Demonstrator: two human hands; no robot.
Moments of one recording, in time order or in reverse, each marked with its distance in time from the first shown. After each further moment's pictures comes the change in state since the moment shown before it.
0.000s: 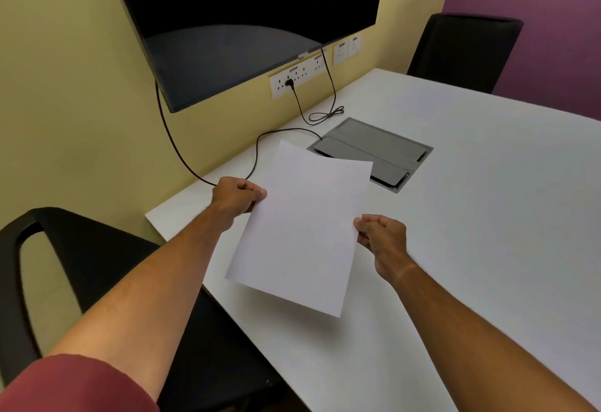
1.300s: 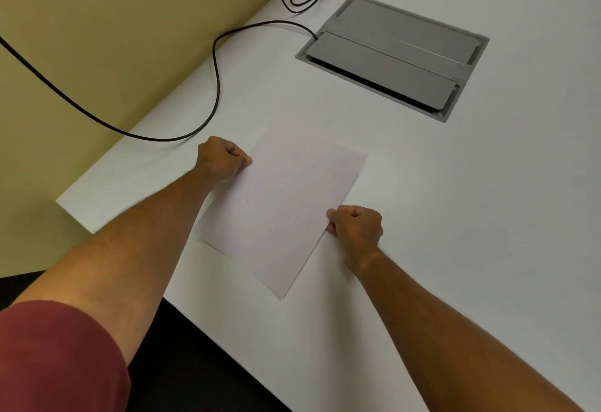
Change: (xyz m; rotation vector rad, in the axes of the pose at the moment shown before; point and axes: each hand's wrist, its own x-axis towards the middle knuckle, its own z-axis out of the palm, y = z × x) left_hand 0.241 -0.135 0.053 0.433 -0.152 -0.041; right_hand 0.113 0.149 0.113 -0.282 0.304 0.299
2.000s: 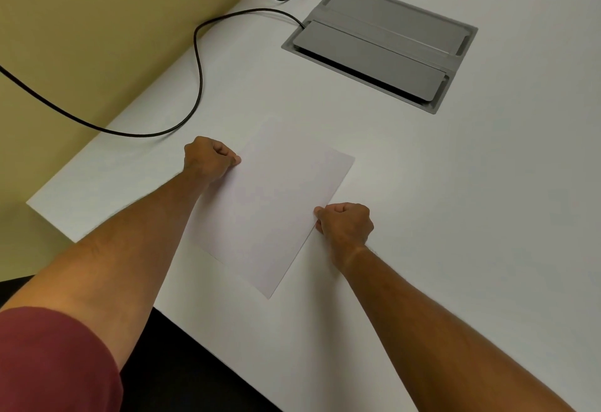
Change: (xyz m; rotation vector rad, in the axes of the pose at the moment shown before) left_hand 0.009 -0.010 0.015 0.012 0.041 -0.018; right_hand -0.003 -0.003 0.009 -0.170 0.080 0.011
